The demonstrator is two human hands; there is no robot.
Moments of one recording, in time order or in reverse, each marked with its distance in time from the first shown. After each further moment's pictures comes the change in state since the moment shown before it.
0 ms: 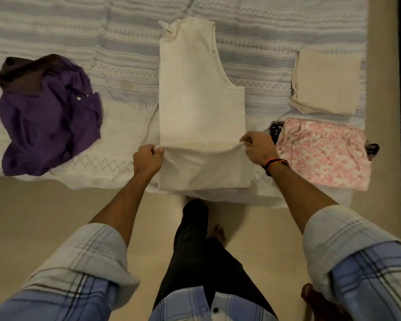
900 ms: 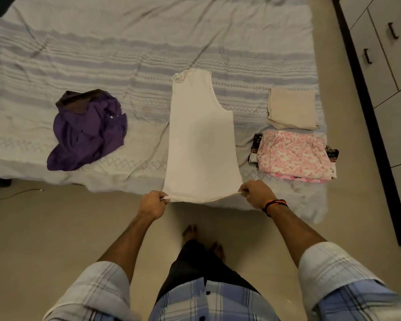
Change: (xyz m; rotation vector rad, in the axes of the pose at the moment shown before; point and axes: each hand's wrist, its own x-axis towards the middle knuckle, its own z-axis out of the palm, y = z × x) left_hand -0.191 -0.088 -0.025 0.198 -0.179 0.156; right_hand -0.202 0.039 0.009 -0.267 -0.189 -0.115
